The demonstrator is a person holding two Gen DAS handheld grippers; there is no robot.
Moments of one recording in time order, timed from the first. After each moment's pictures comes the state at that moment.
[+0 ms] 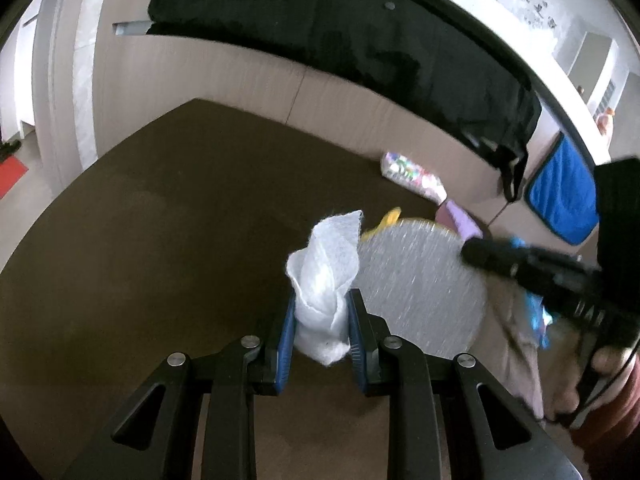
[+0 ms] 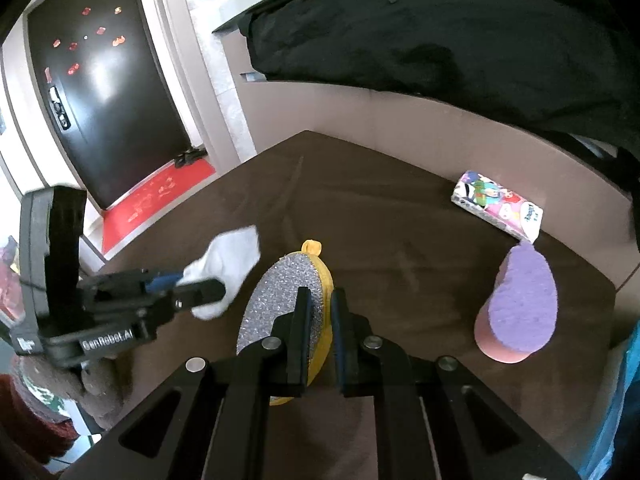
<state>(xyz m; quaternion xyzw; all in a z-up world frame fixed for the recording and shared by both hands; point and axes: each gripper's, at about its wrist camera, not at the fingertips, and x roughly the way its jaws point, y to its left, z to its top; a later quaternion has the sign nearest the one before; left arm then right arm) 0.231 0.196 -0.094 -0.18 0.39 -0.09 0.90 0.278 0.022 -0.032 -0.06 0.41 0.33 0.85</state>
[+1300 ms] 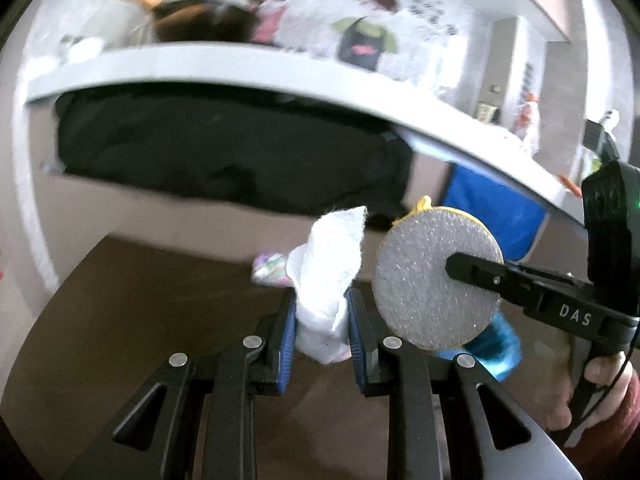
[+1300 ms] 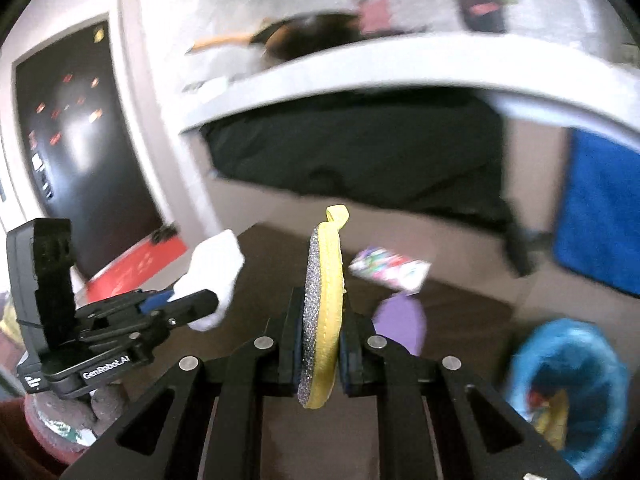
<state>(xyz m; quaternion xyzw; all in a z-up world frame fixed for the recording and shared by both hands) 0.231 0.049 0.039 -0.10 0.24 -0.16 0.95 0.244 -0.119 0.072 0.01 0.30 0.25 0.92</state>
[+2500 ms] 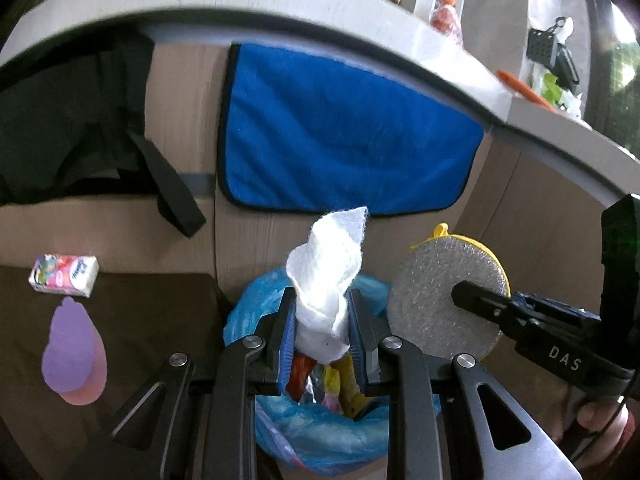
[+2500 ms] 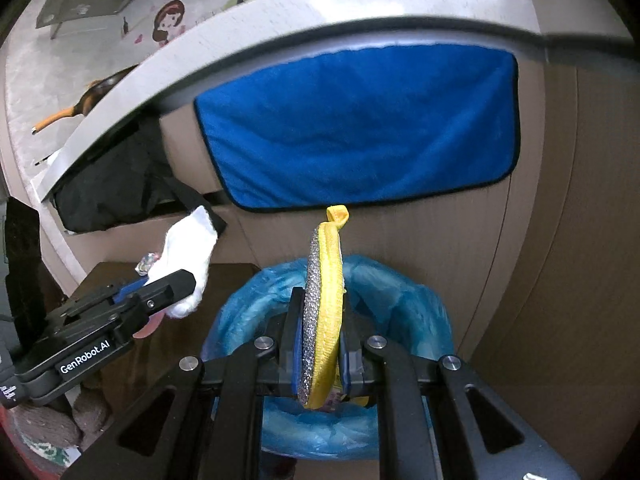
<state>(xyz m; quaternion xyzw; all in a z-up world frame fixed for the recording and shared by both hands) 0.301 -0.230 -0.012 -0.04 0.30 -0.28 0.91 0.240 -0.393 0.001 0.09 0.30 0.03 0.95</state>
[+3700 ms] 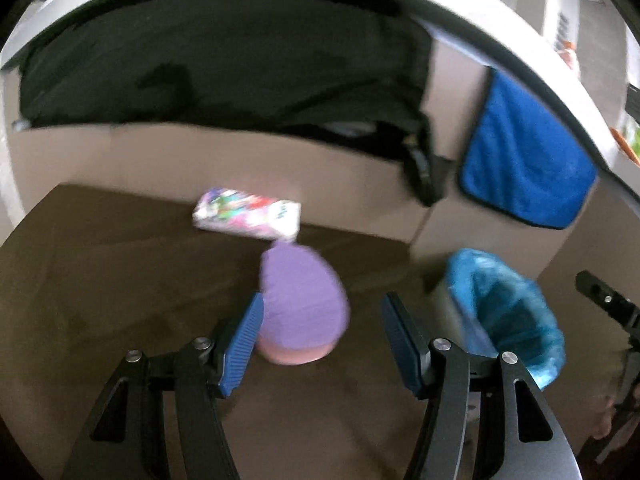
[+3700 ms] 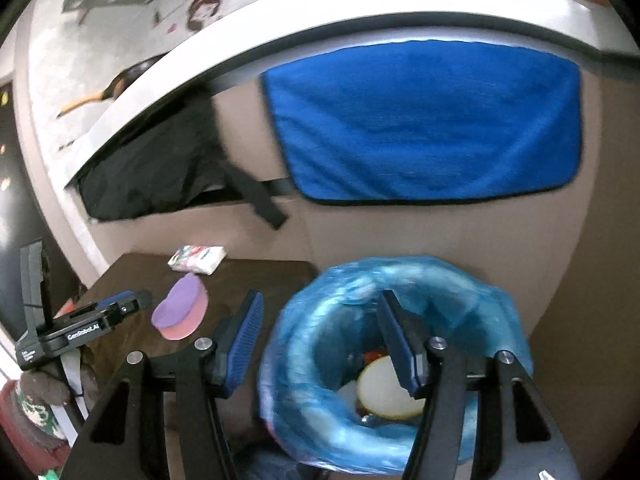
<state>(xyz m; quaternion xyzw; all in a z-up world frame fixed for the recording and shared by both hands) 0.309 -0.037 -0.056 -0.09 0.34 -0.12 0.93 0.252 -0.319 -0.007 0.07 0.29 0.09 0.95</state>
